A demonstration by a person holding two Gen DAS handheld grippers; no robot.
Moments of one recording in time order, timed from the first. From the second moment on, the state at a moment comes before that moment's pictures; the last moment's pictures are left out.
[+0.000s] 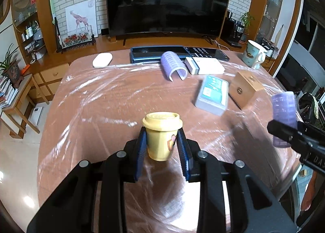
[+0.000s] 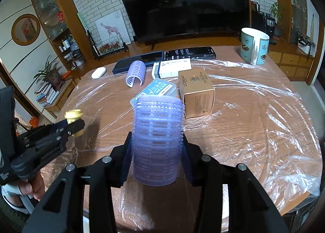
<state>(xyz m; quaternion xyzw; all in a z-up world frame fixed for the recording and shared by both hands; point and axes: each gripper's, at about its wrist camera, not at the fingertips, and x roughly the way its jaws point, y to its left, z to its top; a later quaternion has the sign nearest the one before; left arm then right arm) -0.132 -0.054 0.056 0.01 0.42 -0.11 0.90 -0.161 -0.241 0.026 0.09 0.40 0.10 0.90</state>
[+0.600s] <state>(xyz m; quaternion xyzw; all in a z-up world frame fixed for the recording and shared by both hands) -0.208 -0.089 0.054 0.01 0.43 -0.10 0.90 -0.229 -0.268 0.029 0.07 0.41 0.16 0.89</state>
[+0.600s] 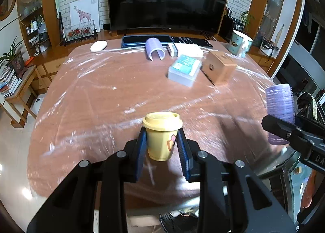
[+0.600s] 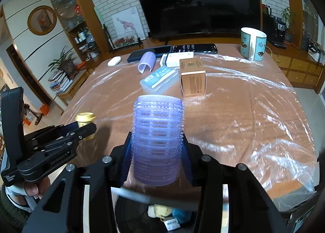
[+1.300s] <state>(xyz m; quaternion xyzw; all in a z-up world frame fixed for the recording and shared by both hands) -0.301 -0.121 0.041 0.03 0.45 -0.12 0.88 -0.314 -0.279 0.003 0.06 0.45 0.18 0.87</state>
